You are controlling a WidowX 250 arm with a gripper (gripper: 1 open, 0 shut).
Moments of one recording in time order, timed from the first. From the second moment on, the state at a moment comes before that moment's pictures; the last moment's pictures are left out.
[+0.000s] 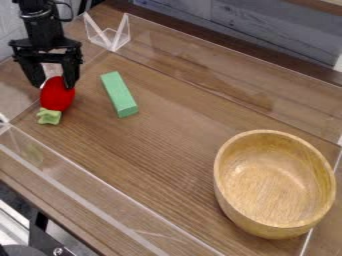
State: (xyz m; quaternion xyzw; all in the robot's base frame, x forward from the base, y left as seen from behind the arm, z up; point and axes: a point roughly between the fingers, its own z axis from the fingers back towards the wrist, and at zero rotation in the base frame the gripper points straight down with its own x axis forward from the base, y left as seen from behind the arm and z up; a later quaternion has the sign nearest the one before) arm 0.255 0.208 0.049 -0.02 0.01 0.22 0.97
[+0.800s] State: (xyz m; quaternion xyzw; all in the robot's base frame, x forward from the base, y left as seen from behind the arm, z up) arm 0.260 0.209 0.046 -0.02 0.01 0.24 0.97
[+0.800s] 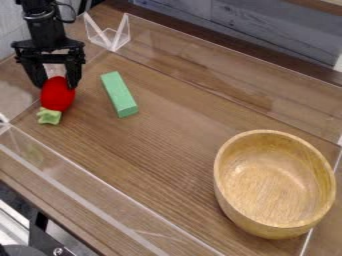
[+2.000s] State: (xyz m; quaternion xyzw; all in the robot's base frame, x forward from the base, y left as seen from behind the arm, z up) arm 0.287 0.177 0.087 -0.05 0.01 0.25 0.97
